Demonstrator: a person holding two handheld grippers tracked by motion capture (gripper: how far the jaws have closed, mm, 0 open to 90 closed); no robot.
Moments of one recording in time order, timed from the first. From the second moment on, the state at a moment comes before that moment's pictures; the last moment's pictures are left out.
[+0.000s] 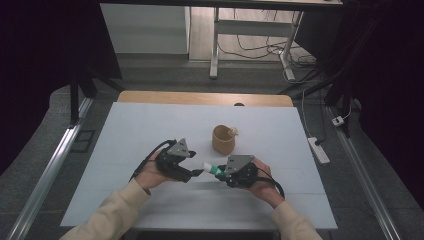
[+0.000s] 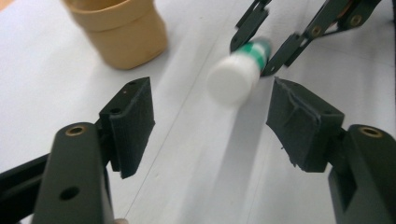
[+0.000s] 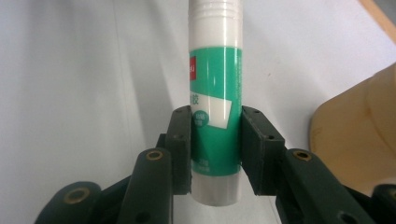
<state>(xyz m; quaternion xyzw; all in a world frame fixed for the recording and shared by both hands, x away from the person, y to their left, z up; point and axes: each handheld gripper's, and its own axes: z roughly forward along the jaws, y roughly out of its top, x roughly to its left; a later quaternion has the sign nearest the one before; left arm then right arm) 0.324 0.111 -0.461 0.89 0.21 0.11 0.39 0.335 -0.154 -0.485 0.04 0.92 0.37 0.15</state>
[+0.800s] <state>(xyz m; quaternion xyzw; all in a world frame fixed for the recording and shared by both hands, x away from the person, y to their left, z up) 0.320 0.123 -0.465 0.82 0.25 0.11 0.51 0.338 -0.162 -0.475 0.12 0.86 0.48 0.13</state>
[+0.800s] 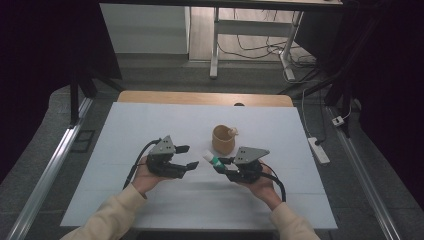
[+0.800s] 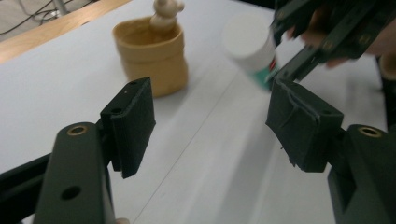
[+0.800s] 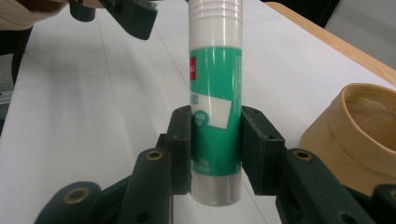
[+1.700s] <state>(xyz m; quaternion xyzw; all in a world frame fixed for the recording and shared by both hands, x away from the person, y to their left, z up) 0.330 0.099 -0.471 0.82 0.23 0.03 0.53 0.333 -0.150 -0.489 0.11 0.87 0.47 0.13</state>
